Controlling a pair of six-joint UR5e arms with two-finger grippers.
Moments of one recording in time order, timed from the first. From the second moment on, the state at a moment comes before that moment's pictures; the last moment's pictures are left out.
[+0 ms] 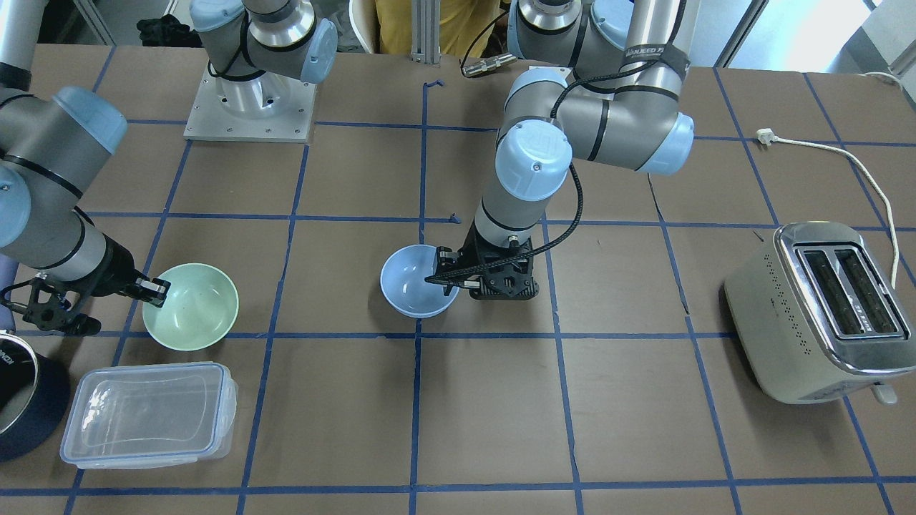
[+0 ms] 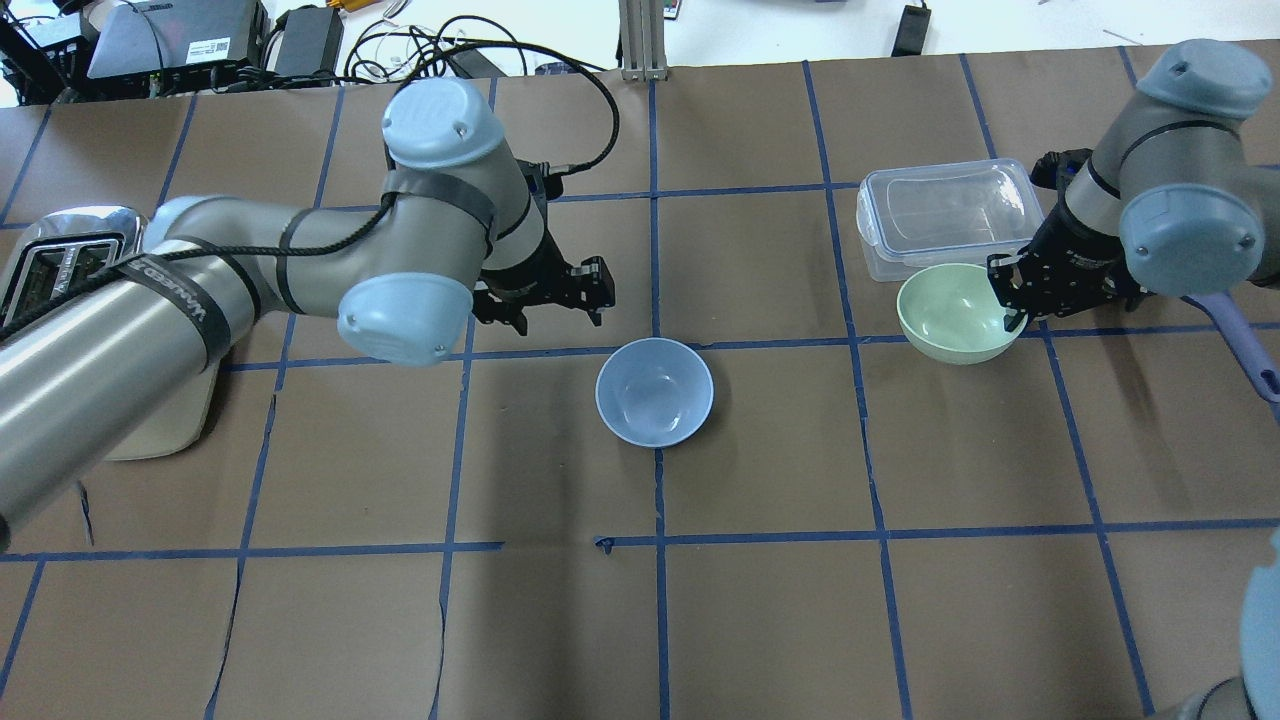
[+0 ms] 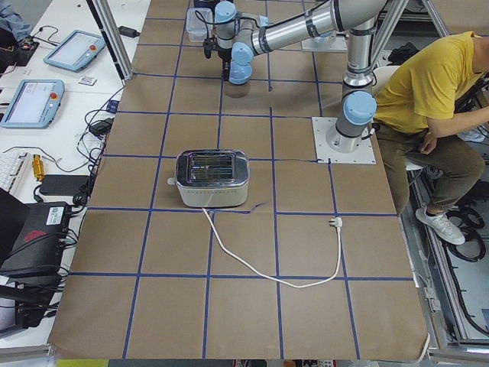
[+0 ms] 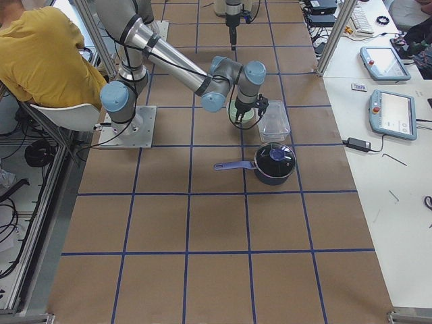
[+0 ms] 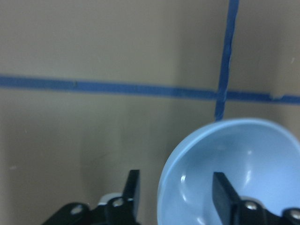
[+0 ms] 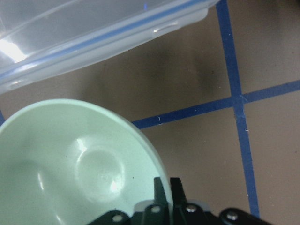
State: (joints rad) left arm -1.74 -1.84 -1.71 -1.18 1.50 -0.16; right arm 1.24 -1.29 1.83 -1.97 -1.55 -0.07
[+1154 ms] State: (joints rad) left arm -1.58 -1.57 -1.55 -1.56 1.58 -0.03; right arm 1.66 -1.34 1.67 -2.01 -1.41 0.15
